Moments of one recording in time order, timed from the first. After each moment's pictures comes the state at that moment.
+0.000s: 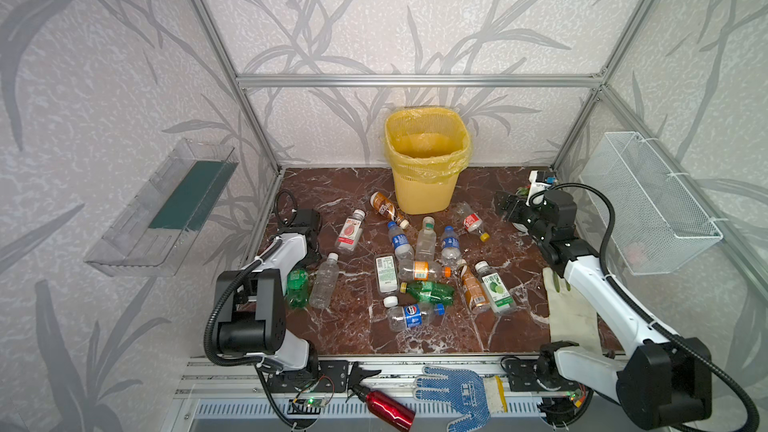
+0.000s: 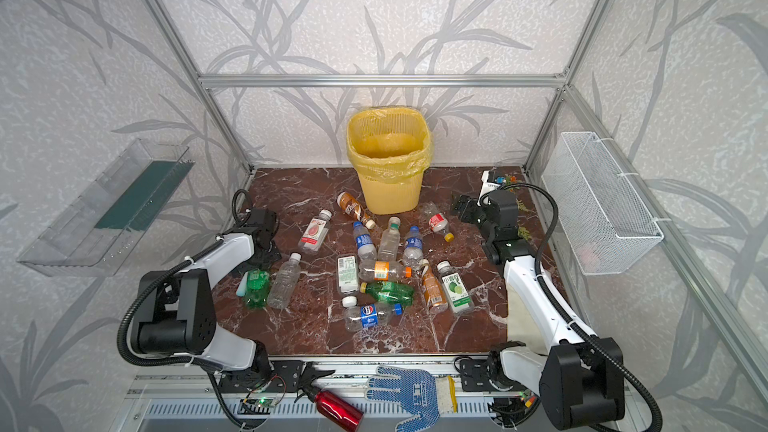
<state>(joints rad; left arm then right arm) 0.06 1.52 0.89 -0.70 -0.50 -0.50 0.11 1.16 0.82 0.02 -0.11 0.40</state>
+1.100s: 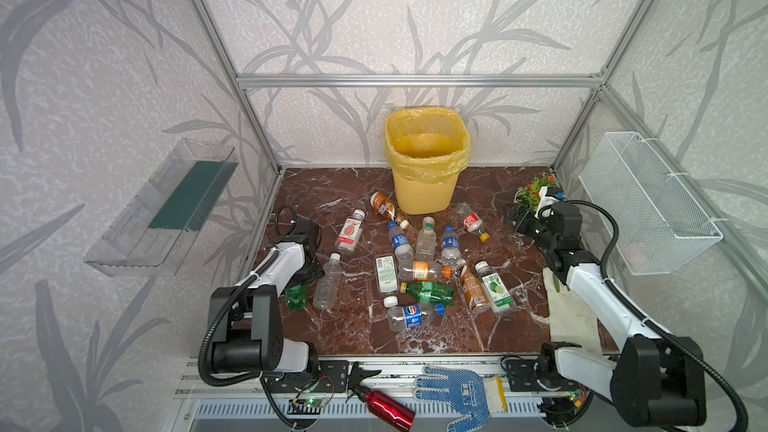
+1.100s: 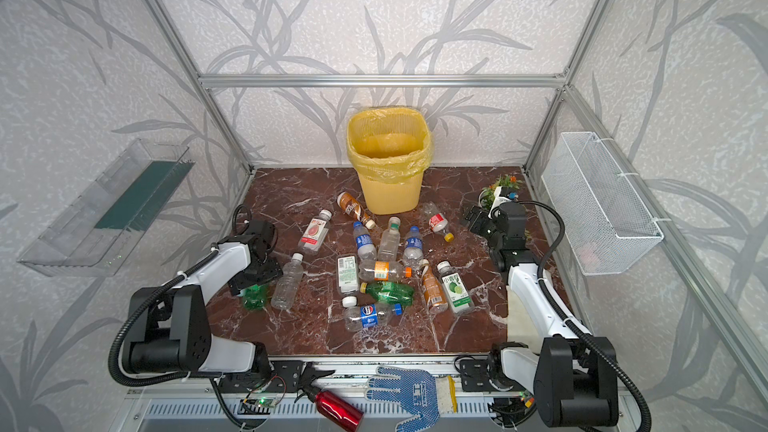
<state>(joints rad) 0.06 1.43 0.81 -0.85 -0.38 -0.53 0.00 1.17 0.70 0.05 -0.21 0.49</state>
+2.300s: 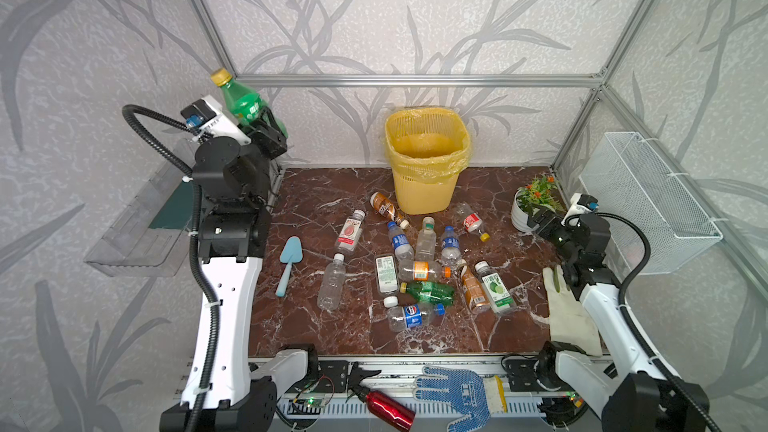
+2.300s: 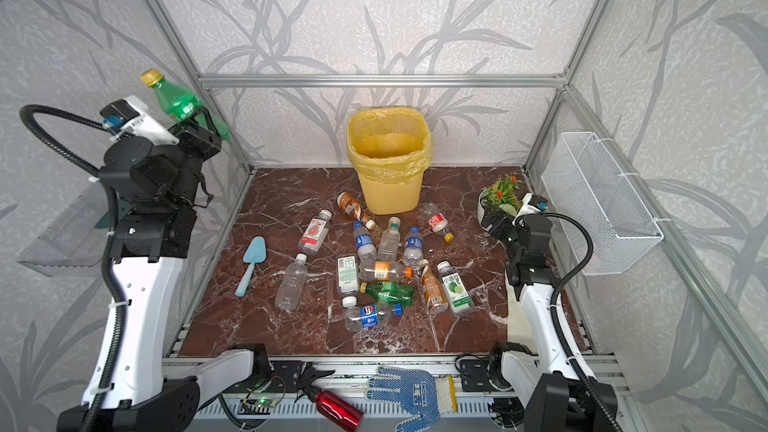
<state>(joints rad) -0.01 1.21 1.62 -0.22 -0.13 -0.50 -0.16 0.98 0.62 0.05 -0.21 0.52</state>
